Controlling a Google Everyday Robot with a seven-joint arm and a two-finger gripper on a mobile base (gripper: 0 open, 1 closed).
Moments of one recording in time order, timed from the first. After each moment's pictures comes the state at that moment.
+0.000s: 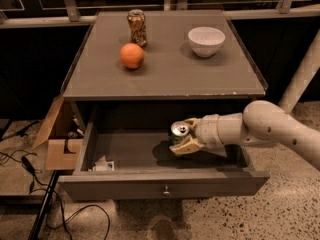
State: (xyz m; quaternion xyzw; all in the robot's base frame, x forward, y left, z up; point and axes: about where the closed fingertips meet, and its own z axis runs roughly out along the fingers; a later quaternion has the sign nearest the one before) arm 0.561 -0.077 0.684 -0.56 0.68 0.22 0.42
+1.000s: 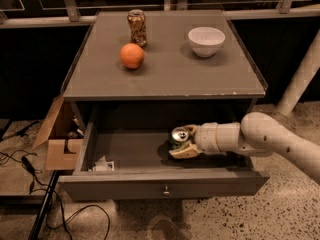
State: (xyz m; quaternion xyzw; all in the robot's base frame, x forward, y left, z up) arm 0.571 -0.079 0.645 -0.54 0.67 0.24 0.44
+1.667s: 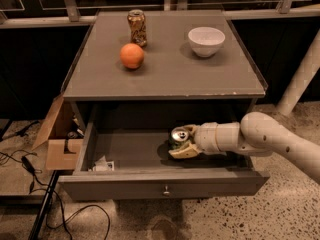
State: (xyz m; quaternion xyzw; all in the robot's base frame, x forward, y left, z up) arm 0.571 -0.079 0.645 -0.54 0.67 0.24 0.44
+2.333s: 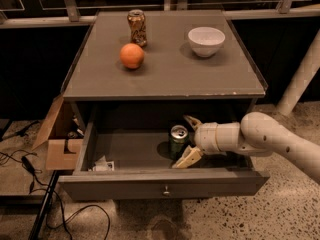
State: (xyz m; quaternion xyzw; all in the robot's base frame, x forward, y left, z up) arm 0.571 -0.079 0.645 -0.54 0.67 0.24 0.44
